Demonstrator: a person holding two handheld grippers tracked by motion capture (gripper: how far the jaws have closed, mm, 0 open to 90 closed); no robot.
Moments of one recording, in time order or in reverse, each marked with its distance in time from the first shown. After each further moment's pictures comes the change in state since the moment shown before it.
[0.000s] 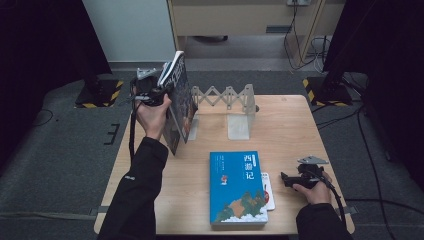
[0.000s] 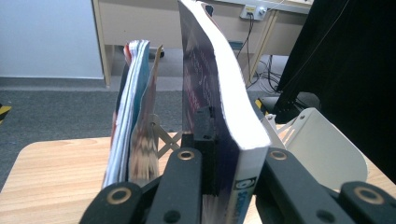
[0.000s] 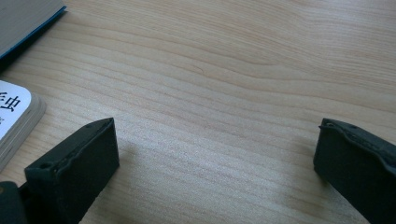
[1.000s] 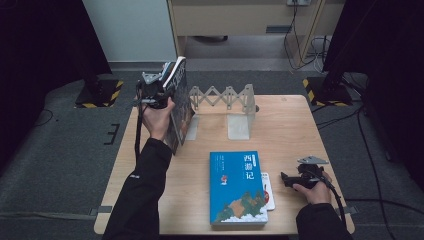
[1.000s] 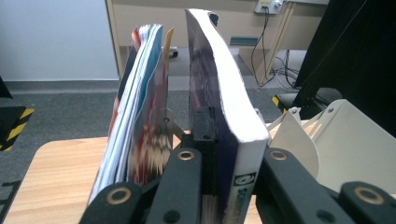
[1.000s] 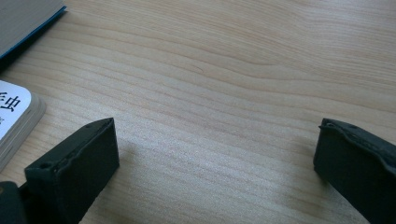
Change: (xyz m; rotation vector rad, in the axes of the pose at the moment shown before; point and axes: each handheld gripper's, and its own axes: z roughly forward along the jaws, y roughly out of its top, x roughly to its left) left arm 0.003 -0.014 0.017 -0.004 0.055 0.038; right arm 0.000 0.000 0.000 0.000 -0.001 -0.003
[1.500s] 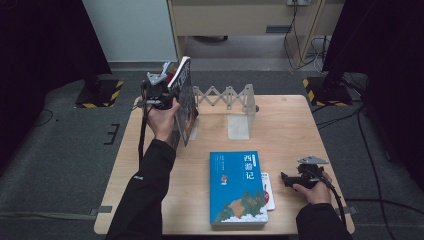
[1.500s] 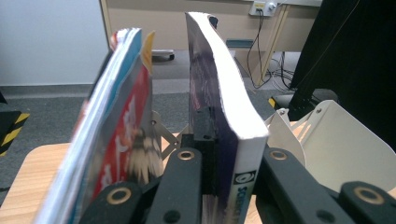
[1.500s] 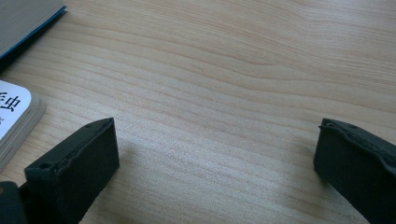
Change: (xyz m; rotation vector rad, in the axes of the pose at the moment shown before) left arm -0.017 -0.003 0.002 -0.004 -0.005 0.015; right arm 0.000 0.000 0.000 -0.001 0.000 0.003
